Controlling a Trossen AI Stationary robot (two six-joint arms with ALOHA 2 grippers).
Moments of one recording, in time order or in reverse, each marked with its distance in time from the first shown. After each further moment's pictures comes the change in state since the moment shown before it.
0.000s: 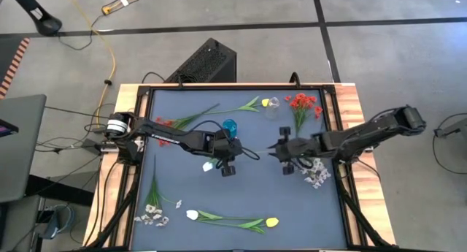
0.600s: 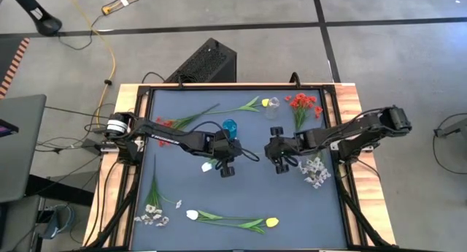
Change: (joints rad) left arm -0.004 0.000 0.000 -0.019 -0.001 0.010; right arm -0.066 0.193 0.156 -0.183 -0.085 0.031
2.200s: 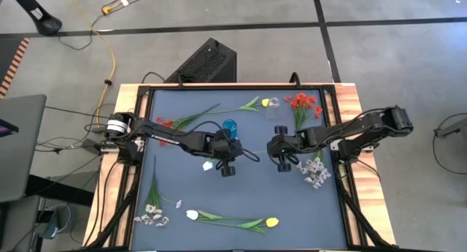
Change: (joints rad) left arm -0.006 0.000 0.000 0.028 -0.024 0.037; right arm -0.032 -0.018 0.000 -0.087 -0.032 0.086
